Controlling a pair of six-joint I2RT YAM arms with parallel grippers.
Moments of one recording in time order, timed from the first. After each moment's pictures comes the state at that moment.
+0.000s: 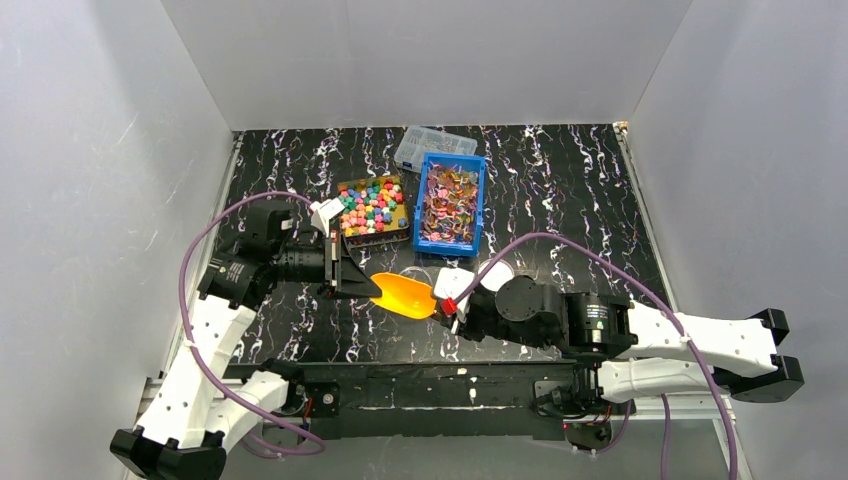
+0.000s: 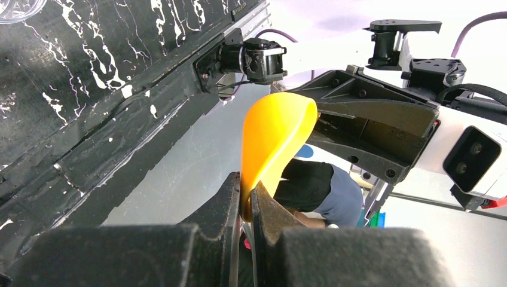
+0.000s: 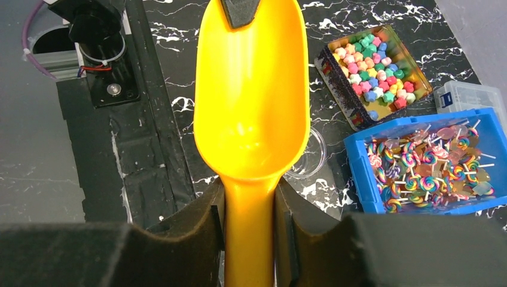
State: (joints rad) left arm -0.31 0.89 1.07 -0.95 0.97 -0.66; right arm 1.49 0.95 1.04 -0.46 0.27 -0.14
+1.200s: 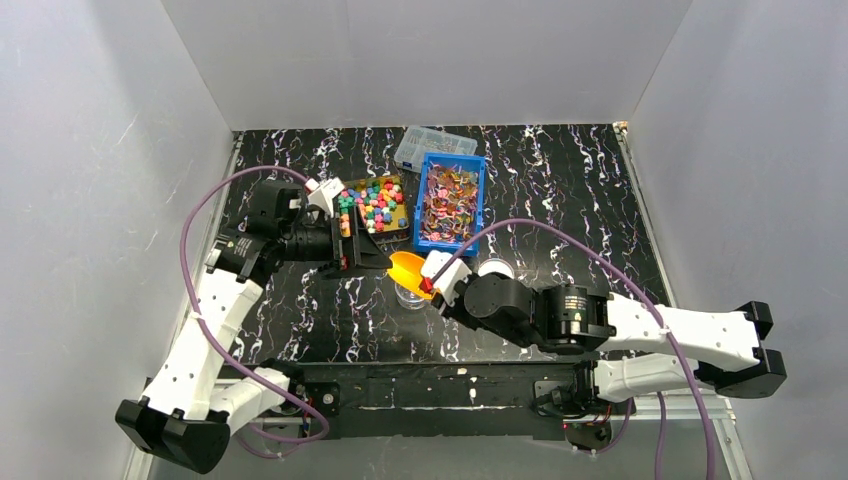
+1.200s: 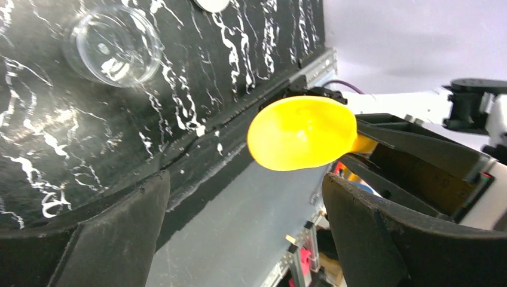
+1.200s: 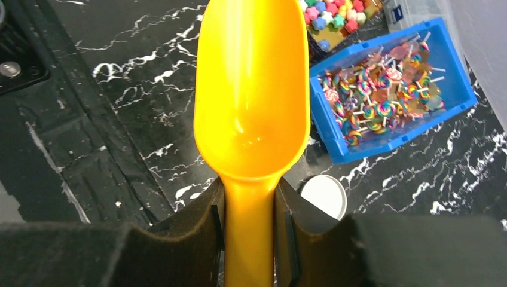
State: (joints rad) left arm -0.31 1.01 1.17 -0.96 0.74 -0.54; right arm 1.48 1.07 1.14 -0.65 0.50 -0.03
